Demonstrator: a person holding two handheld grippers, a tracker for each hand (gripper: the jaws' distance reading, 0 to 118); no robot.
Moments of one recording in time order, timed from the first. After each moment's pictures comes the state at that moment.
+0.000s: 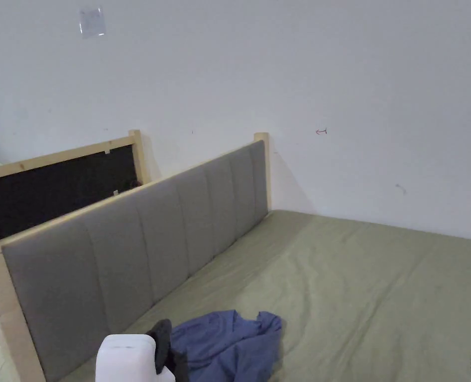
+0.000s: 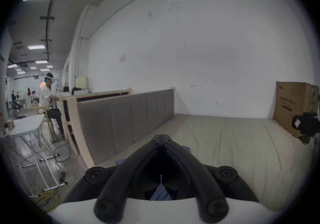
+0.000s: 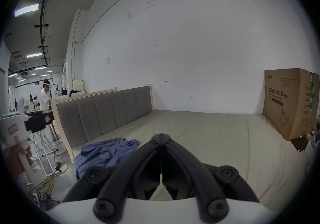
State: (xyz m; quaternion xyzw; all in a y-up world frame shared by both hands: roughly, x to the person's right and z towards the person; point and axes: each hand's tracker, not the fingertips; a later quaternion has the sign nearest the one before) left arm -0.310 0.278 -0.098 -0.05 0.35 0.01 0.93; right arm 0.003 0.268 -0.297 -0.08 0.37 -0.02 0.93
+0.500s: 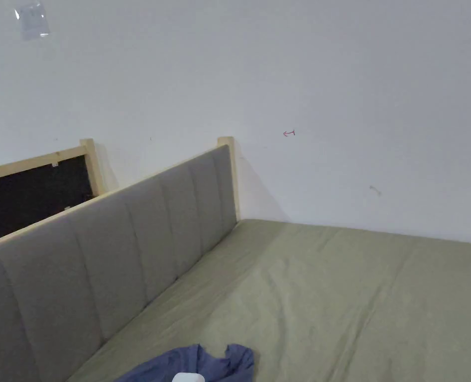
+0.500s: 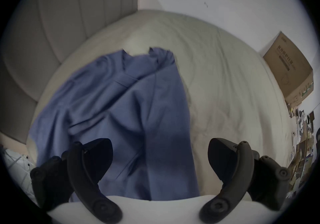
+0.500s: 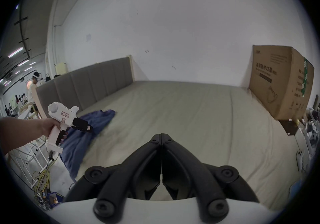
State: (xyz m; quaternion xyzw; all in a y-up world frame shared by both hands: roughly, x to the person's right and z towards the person) left arm -0.469 0.100 -0.350 -0.48 0.15 0.15 0.85; right arm 0.052 0.209 -0.356 -0.22 0.29 0.02 0.93
